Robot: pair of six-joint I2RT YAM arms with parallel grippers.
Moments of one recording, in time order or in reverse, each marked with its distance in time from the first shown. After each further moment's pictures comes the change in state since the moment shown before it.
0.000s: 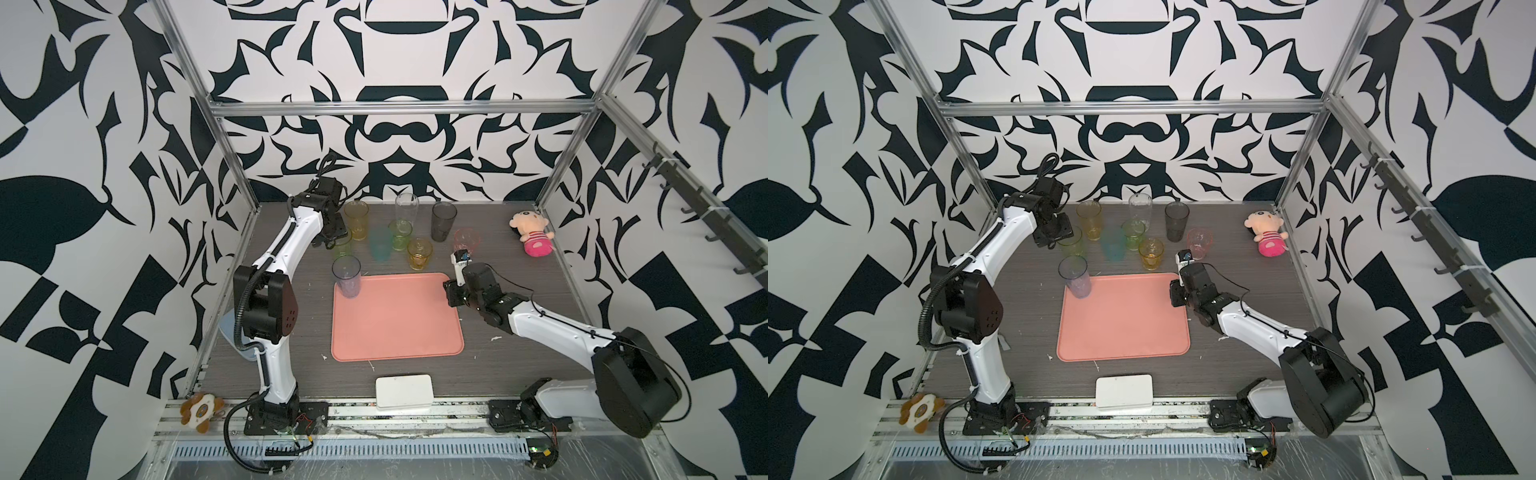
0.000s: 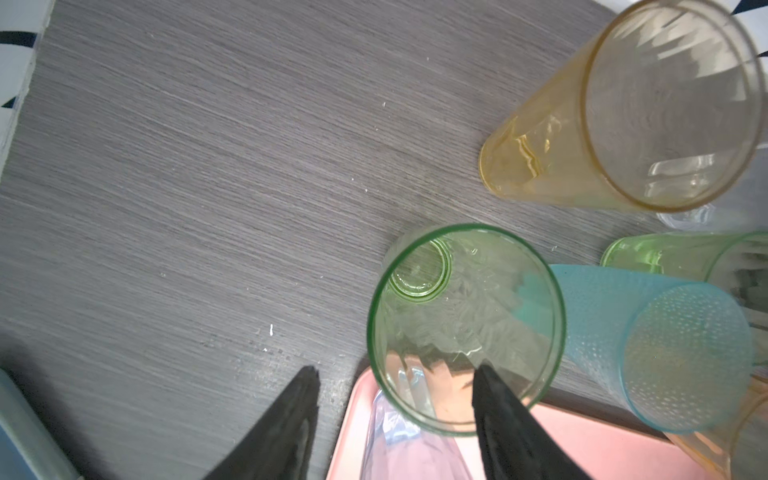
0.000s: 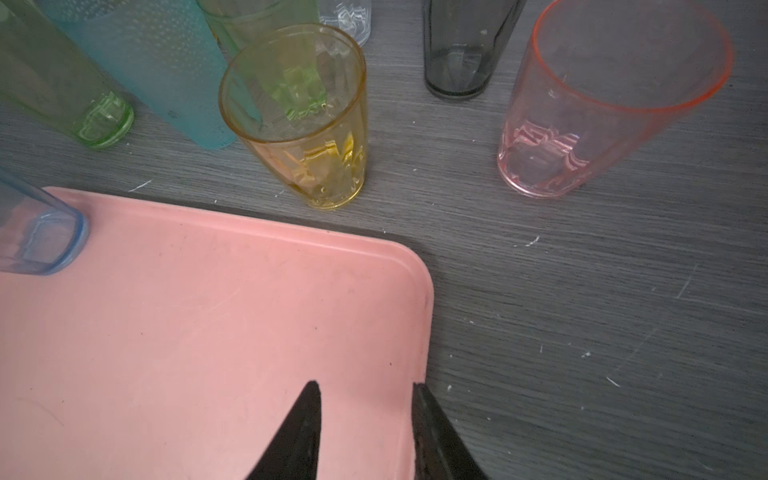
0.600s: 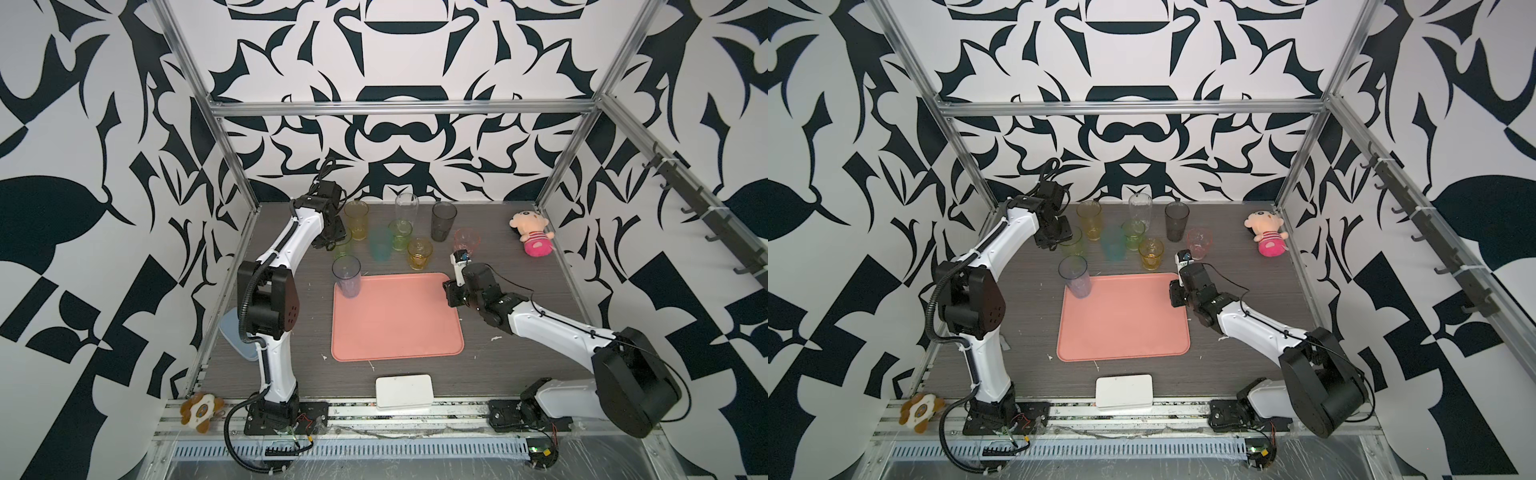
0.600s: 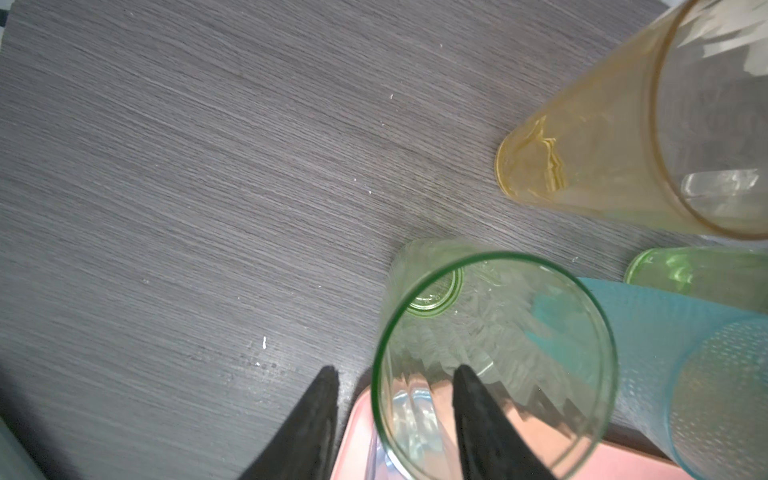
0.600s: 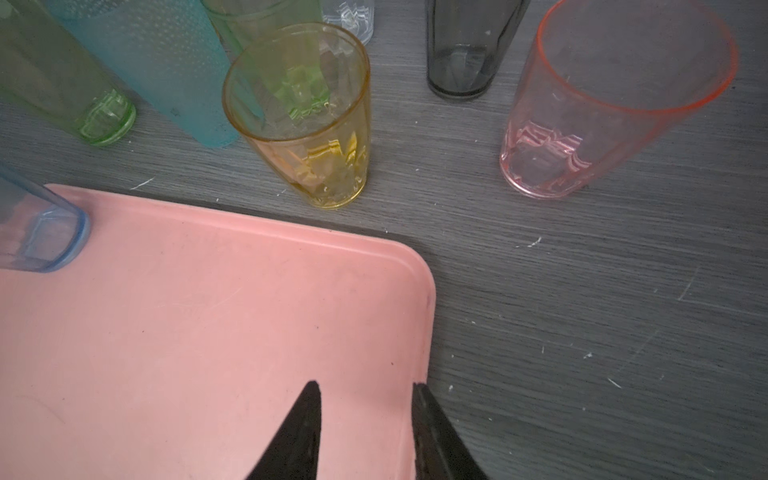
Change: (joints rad) left arm 0.016 0.039 -0.028 0.035 0.008 0.000; right arm 0.003 0.000 0.000 0.000 0.000 -0.005
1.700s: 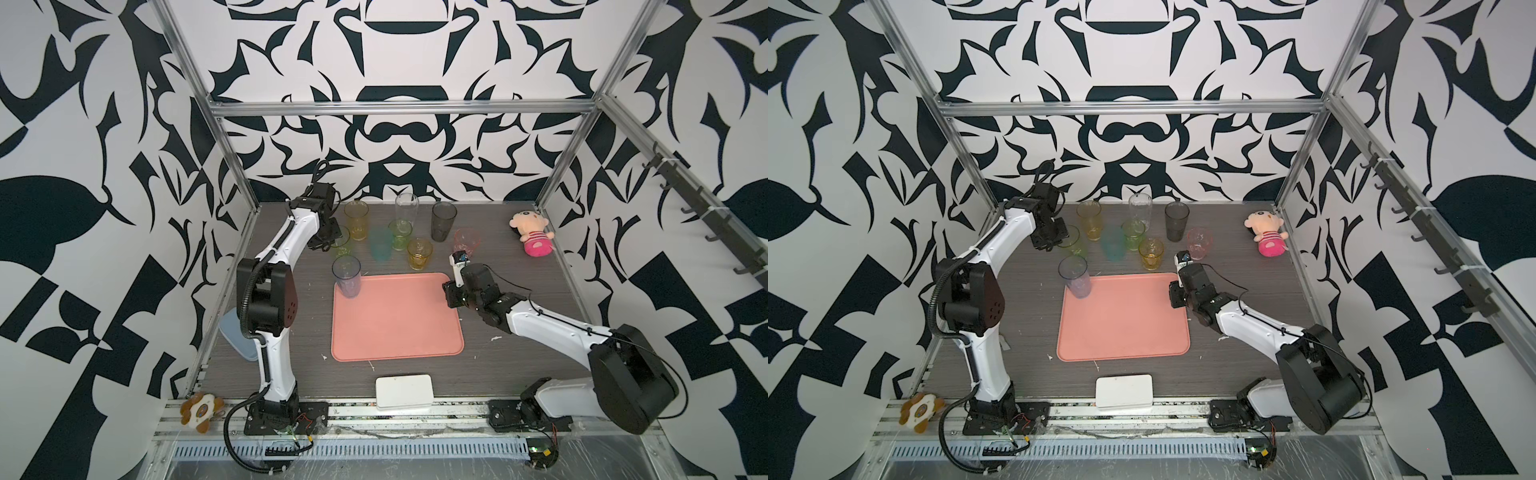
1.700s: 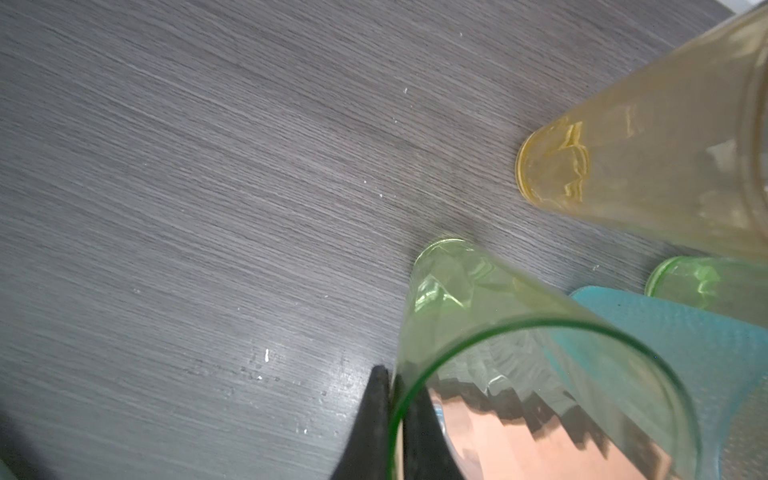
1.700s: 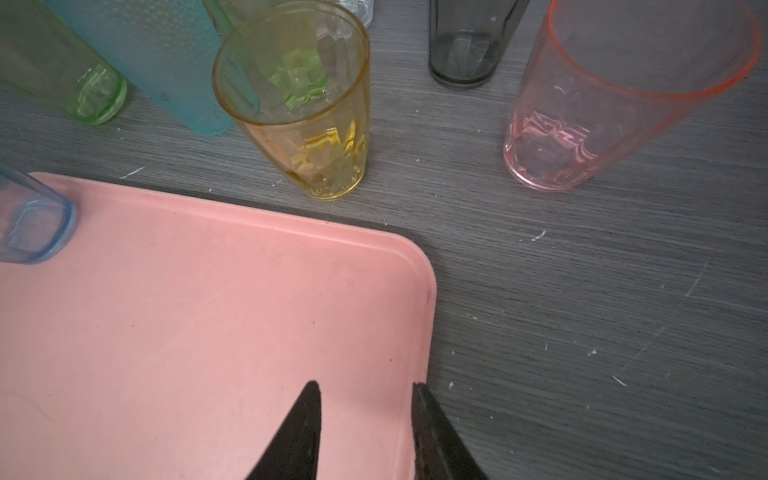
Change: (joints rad) left arm 0.043 0.023 -0.013 0.017 0.044 0.024; right arm 0.000 0.020 0.000 -0.001 0.000 -0.007
